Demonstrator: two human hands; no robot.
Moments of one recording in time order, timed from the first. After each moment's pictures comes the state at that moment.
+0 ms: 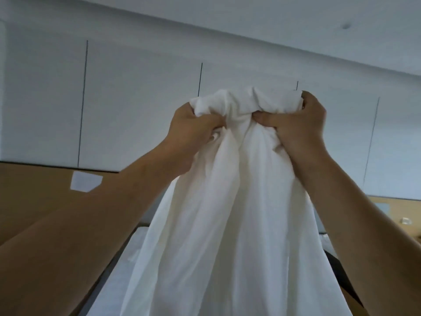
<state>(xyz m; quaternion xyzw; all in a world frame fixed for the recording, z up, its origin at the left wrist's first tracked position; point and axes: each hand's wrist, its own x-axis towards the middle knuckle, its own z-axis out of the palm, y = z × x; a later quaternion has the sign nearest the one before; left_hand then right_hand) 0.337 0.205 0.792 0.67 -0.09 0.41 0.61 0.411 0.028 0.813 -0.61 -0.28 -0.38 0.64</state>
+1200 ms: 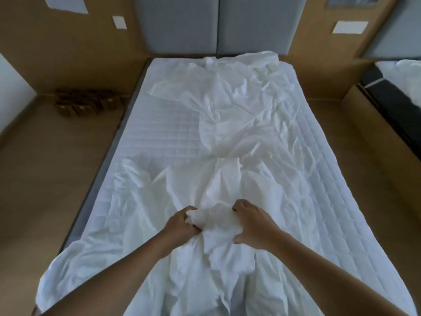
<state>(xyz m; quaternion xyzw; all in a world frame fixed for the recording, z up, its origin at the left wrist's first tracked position) 0.400 0.221 0.206 0.75 0.32 -0.18 0.55 0.515 0.015 0.225 -0.90 -0.31 0.28 0.10</state>
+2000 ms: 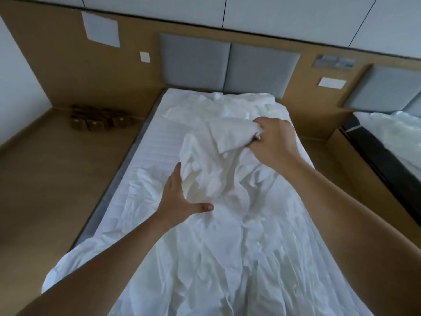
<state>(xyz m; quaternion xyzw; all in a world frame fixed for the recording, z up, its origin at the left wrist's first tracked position) 0.344 0.266 0.300 0.83 0.21 0.10 0.51 0.496 0.088 0.460 -0.91 -0.30 -0.15 0.23</state>
